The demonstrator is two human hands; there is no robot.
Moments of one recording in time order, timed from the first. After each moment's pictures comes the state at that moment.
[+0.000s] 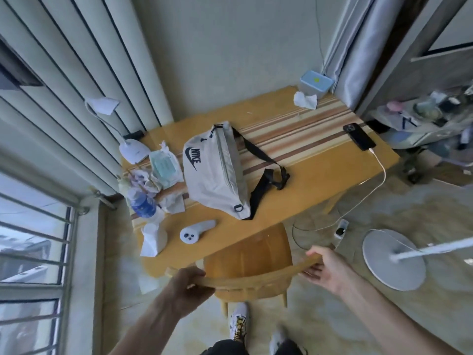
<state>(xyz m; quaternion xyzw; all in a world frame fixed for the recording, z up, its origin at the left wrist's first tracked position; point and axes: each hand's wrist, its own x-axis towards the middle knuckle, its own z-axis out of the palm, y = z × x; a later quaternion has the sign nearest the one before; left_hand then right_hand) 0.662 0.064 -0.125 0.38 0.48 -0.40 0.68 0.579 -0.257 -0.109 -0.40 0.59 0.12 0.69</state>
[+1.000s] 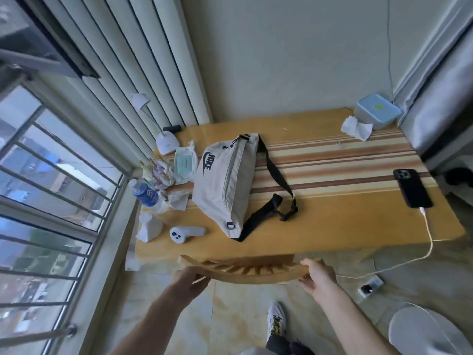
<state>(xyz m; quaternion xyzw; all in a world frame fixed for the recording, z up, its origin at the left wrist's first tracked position) 0.669 -0.083 -0.153 0.52 0.52 -0.21 0.65 0.682 -0.397 -0.161 -0.50 0.55 0.21 0.63</state>
